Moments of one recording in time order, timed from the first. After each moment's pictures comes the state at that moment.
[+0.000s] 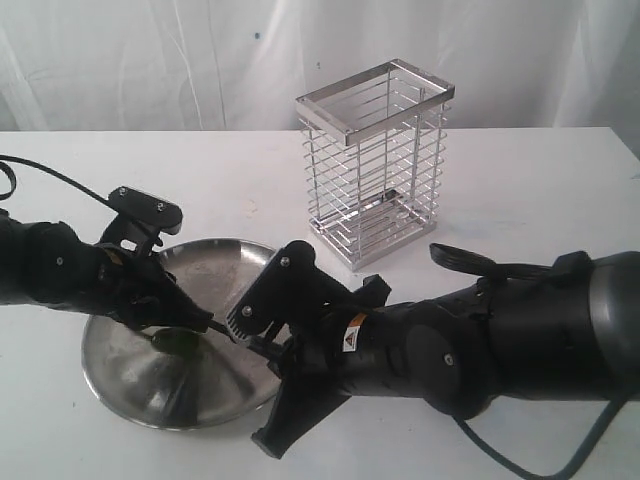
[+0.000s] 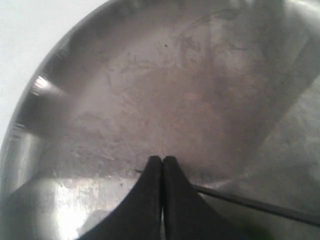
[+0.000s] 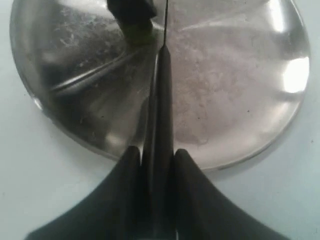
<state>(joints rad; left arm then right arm) -0.34 1.74 -0.76 -0.37 0.00 0.42 0.90 1.66 -0.76 0.40 -0.02 -0.57</state>
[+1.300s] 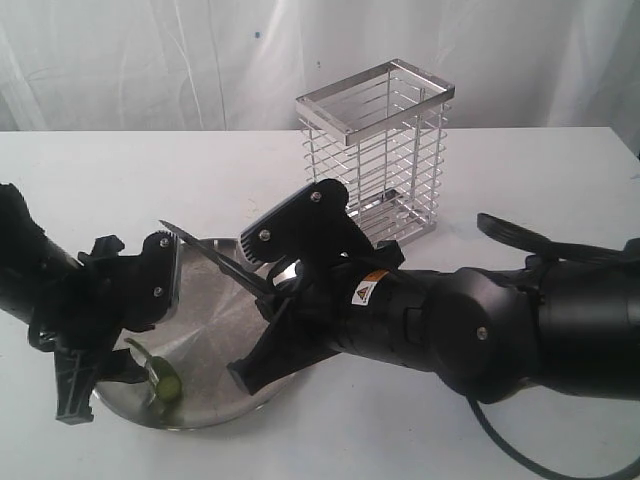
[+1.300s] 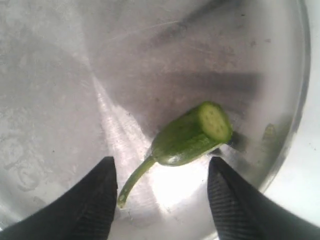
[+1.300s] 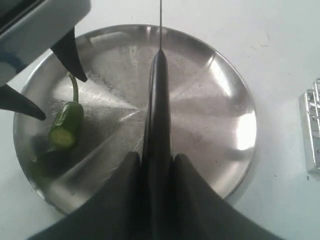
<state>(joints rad) -0.29 1.55 -0.76 -0.31 0.51 1.37 0.90 1.56 -0.76 0.59 -0.13 -0.57</state>
